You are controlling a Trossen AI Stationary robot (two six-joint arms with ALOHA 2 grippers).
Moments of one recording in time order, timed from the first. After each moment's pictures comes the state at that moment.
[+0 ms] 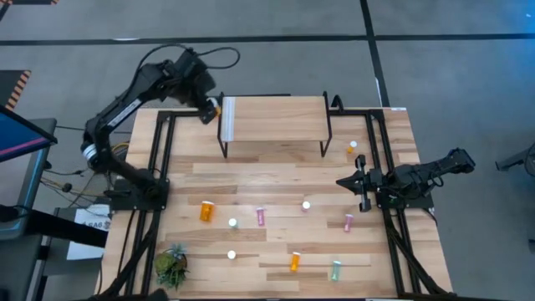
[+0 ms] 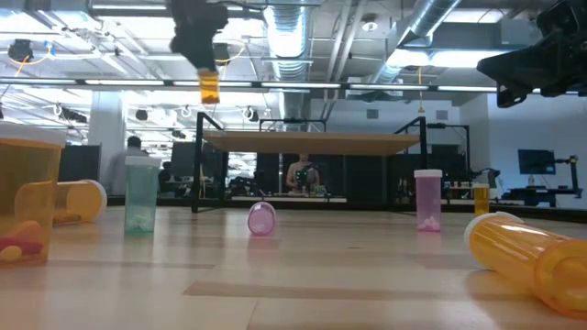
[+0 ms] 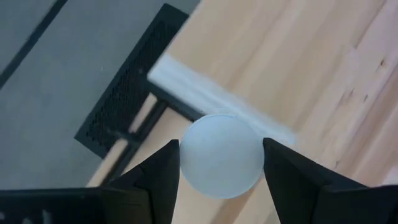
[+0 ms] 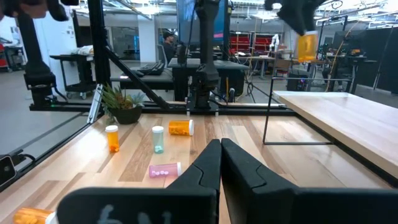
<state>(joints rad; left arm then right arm) 0.73 1.51 1.78 -1.30 -0.01 0.16 0.34 0.01 0.01 0.07 0.37 -0.03</state>
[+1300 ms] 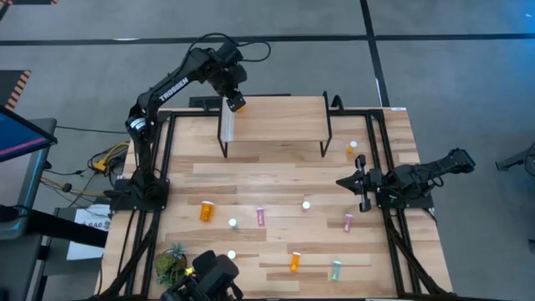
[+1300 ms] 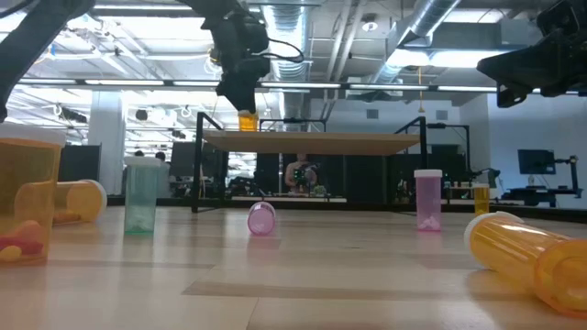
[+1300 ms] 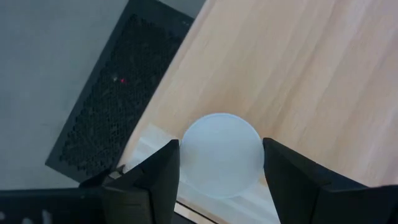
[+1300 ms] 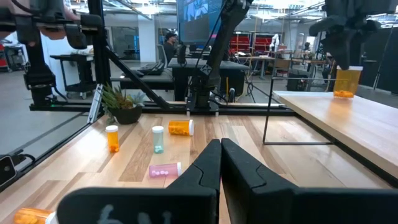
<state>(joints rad) 0.78 1.95 2.08 -1.30 0.08 0.25 0.34 0.01 0.01 0.07 0.37 -0.03</state>
